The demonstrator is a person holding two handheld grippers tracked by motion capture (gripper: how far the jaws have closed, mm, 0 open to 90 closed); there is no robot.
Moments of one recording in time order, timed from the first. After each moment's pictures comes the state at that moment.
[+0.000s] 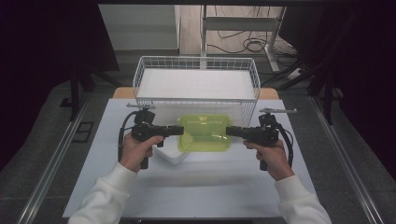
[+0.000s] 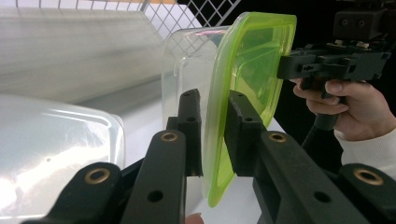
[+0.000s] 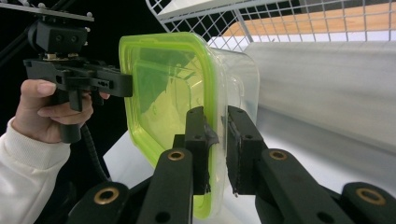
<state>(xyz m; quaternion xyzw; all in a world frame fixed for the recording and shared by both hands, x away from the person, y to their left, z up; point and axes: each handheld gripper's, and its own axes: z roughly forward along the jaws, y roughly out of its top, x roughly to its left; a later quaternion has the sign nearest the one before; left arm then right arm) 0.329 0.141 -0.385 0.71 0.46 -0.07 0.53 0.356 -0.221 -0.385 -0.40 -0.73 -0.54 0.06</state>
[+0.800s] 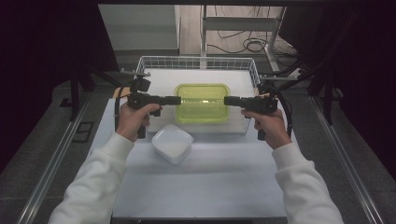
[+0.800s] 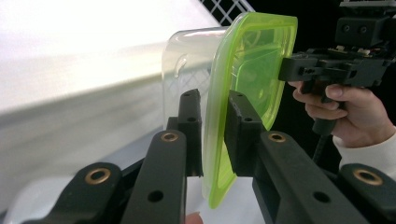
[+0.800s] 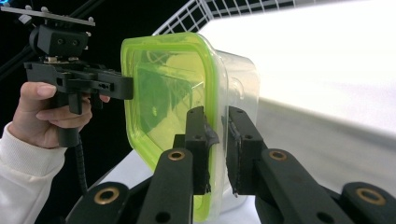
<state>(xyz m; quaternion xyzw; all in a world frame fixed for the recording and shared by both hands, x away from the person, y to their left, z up) 0.386 0.160 -0.327 0.70 0.45 -0.05 0.55 0.409 -0.204 -0.323 -0.39 -0.73 -0.56 0.03</state>
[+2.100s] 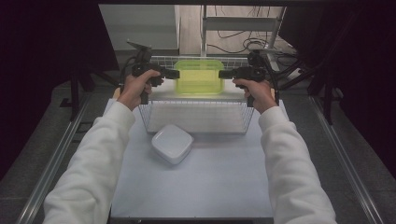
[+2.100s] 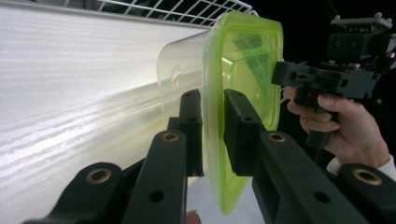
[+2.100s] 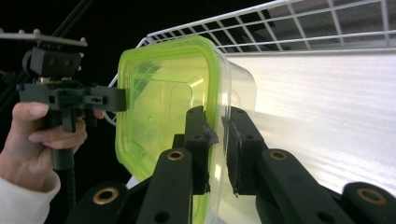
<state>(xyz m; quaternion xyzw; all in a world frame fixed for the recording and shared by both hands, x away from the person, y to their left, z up) 0.496 0.179 -0.327 0.67 0.51 -0.13 0.53 0.513 -0.183 -0.312 -0.48 -0.70 -0.52 0.08</state>
